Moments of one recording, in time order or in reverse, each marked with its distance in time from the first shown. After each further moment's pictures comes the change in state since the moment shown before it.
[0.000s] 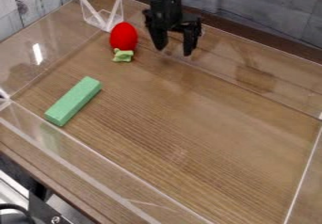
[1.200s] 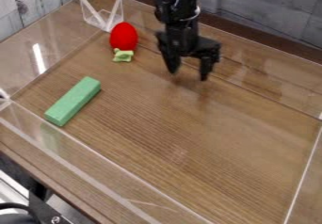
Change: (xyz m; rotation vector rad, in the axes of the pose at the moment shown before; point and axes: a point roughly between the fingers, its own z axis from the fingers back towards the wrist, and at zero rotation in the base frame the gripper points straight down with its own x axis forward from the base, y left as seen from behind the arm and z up) arm -0.018 -0.015 0.015 0.092 -0.213 -0.106
